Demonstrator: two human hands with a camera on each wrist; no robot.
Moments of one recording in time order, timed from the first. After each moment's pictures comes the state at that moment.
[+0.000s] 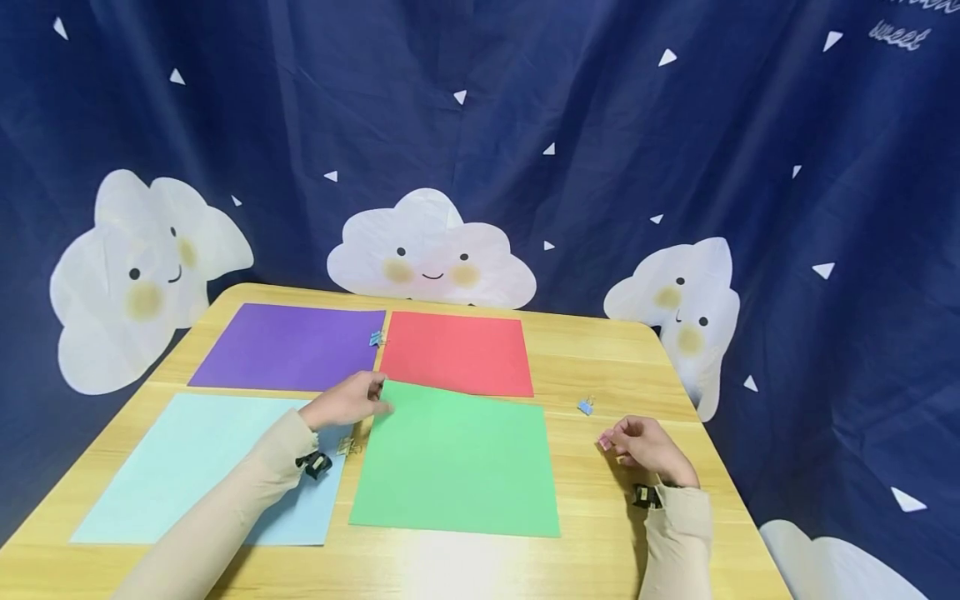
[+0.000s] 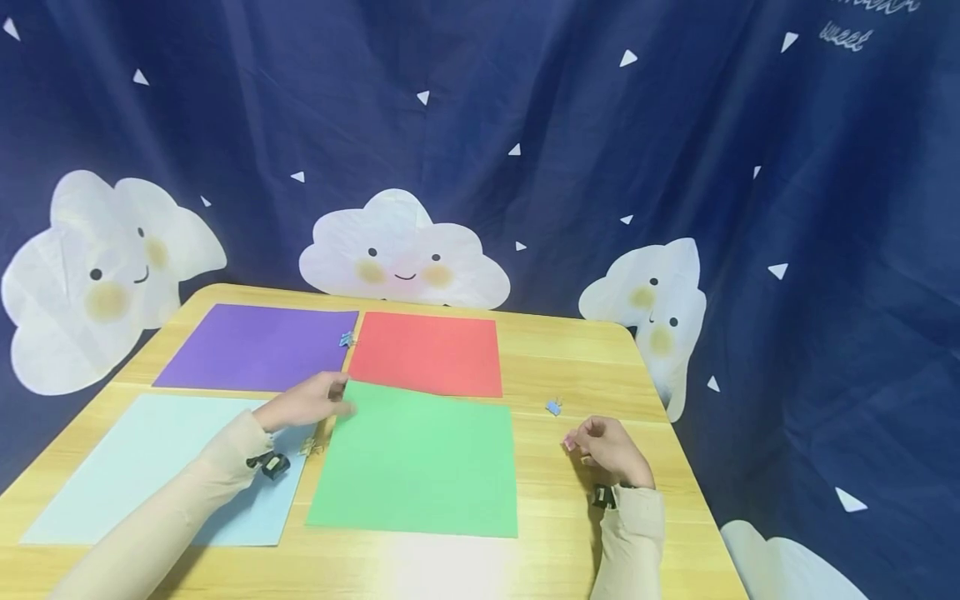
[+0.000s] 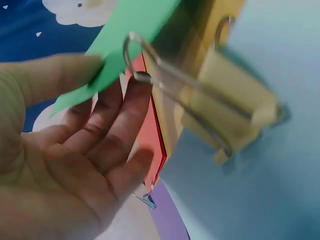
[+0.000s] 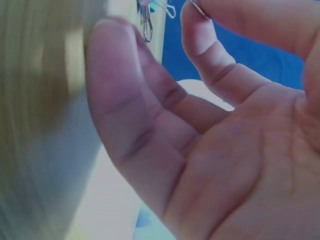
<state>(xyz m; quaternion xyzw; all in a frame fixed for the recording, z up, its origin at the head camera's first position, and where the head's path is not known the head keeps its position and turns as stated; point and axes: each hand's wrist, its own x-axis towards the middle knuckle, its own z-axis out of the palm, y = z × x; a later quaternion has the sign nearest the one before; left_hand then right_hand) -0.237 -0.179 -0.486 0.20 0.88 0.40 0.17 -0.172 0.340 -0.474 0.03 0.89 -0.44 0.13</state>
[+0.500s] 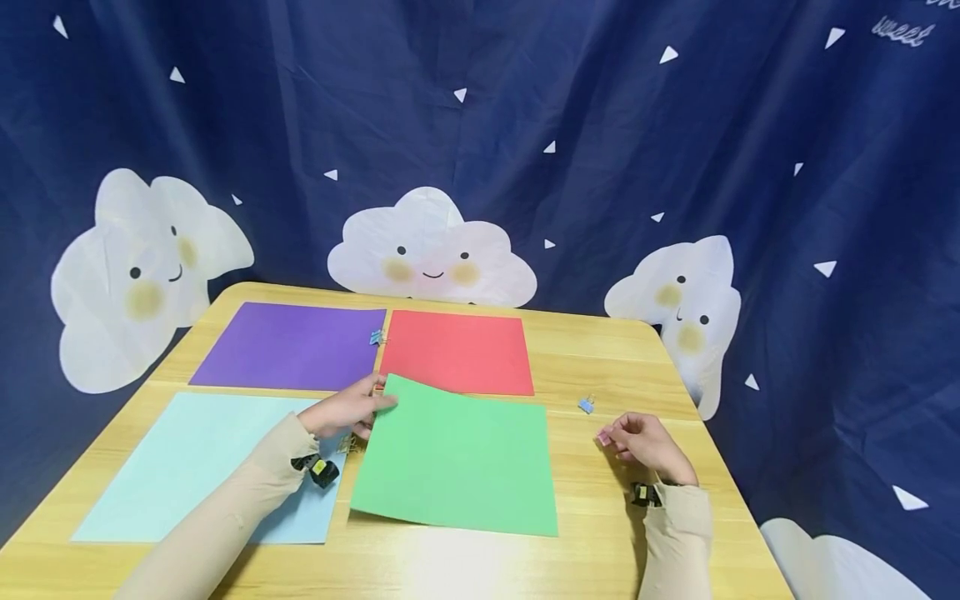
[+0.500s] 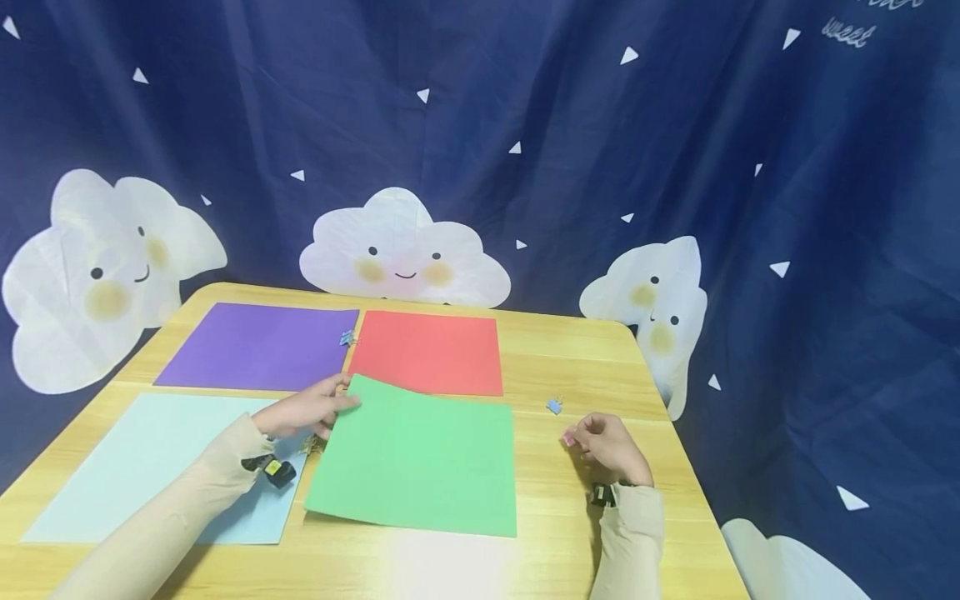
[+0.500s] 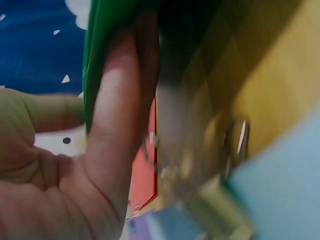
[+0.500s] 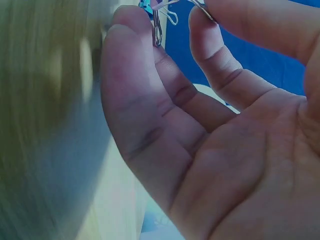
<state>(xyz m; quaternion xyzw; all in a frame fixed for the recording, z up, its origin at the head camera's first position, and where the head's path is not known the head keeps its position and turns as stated) -0.222 -0.174 -0.488 0.08 0.76 0.57 0.30 -0.175 0.337 -0.474 0.02 0.88 -0.46 0.12</state>
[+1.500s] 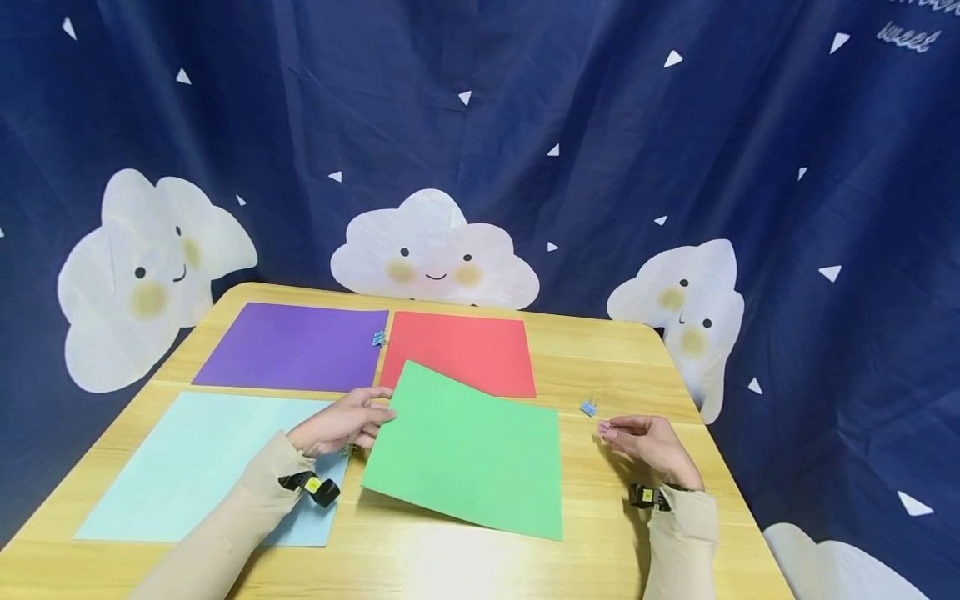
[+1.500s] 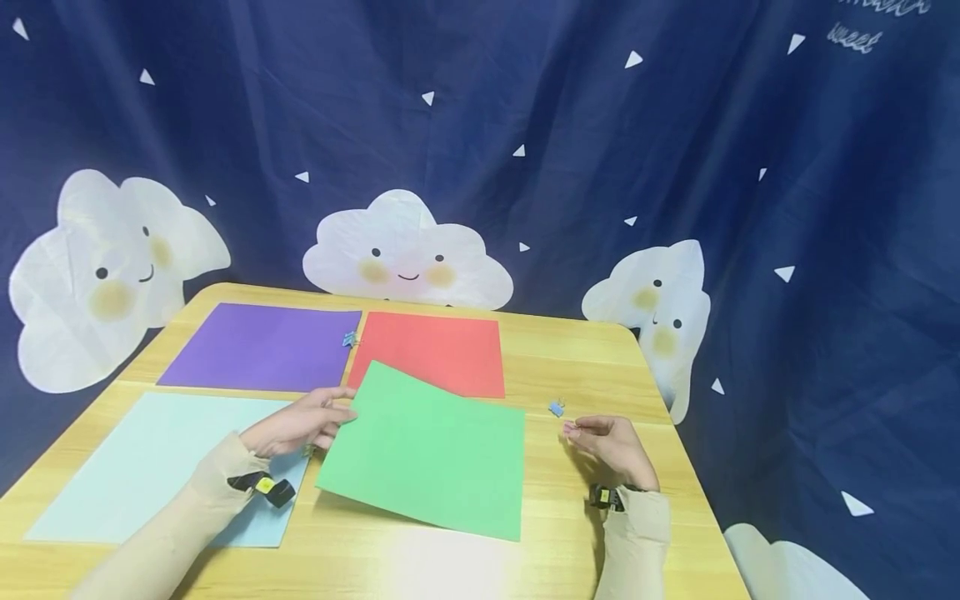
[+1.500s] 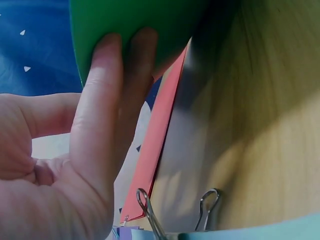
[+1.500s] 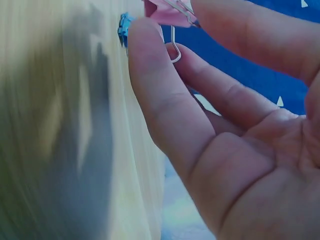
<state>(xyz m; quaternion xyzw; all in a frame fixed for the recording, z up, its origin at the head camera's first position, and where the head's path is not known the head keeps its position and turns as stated) -0.208 -0.179 -0.499 0.08 0.66 0.68 0.32 -0.180 0.347 -0.477 -0.01 0.81 -0.58 0.12</state>
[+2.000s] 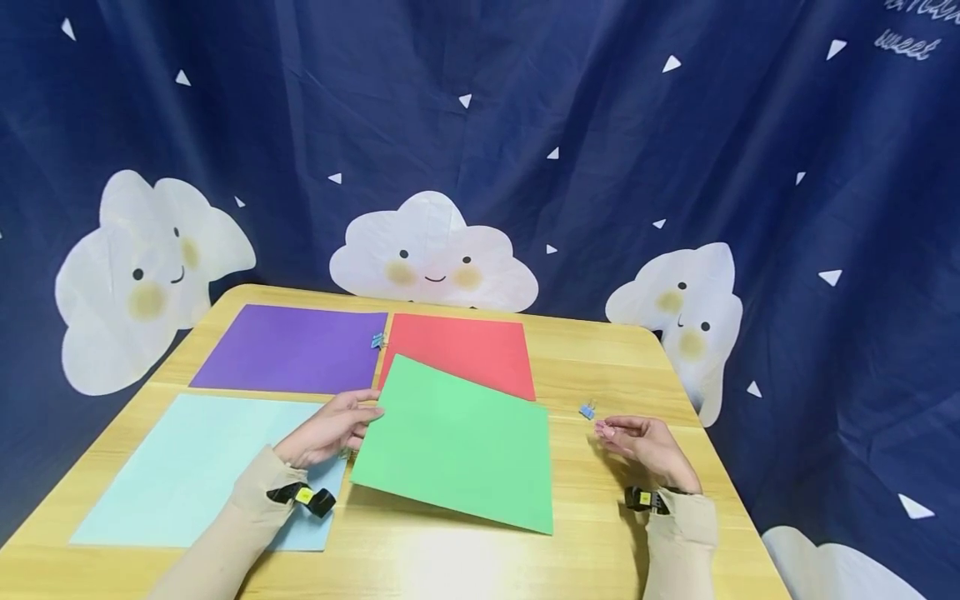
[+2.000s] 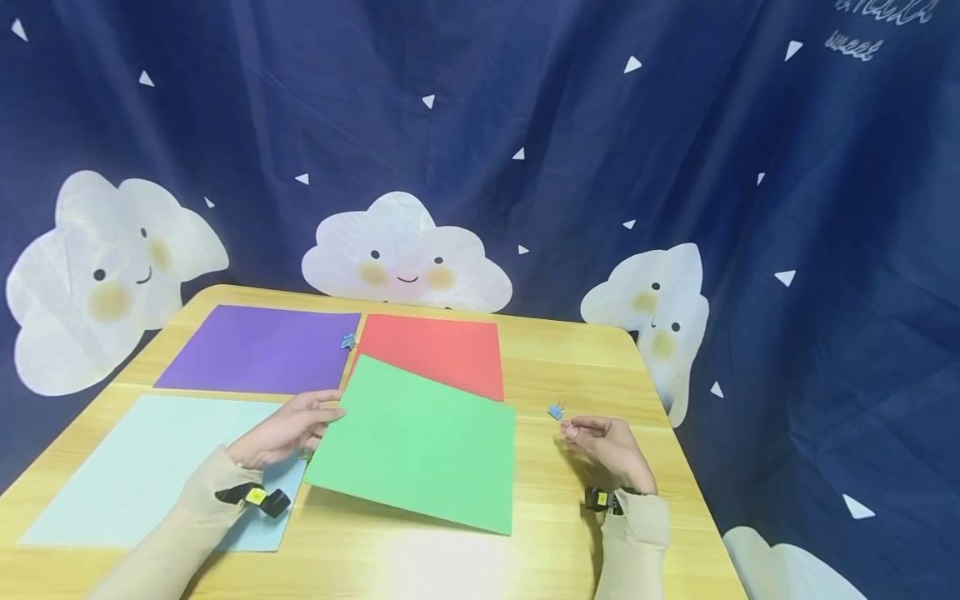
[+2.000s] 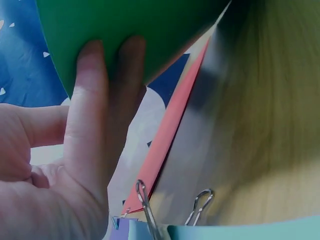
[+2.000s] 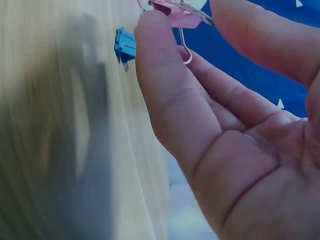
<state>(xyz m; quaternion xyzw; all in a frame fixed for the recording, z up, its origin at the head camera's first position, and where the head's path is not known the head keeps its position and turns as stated) -0.202 -0.190 -0.504 0.06 0.64 0.71 0.28 -0.182 0.345 -0.478 -0.01 0.76 -0.64 0.15</state>
